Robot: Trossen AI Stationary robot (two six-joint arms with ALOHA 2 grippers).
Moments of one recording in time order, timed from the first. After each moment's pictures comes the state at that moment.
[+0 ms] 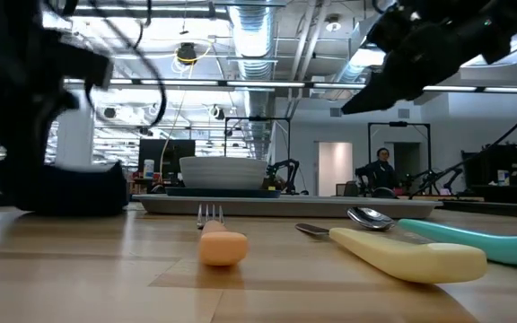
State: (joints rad) left arm -0.49 1.47 0.85 -0.89 -0.22 -0.83; right arm 0.00 1.12 0.53 0.07 0.02 -0.10
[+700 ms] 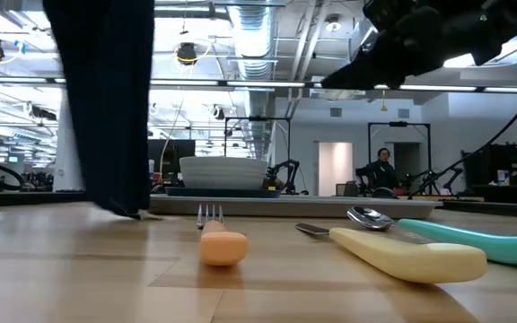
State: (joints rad) left arm -0.57 1.46 1.48 -1.44 -0.41 -0.73; right arm 0.05 1.21 0.53 0.33 0.02 -0.25
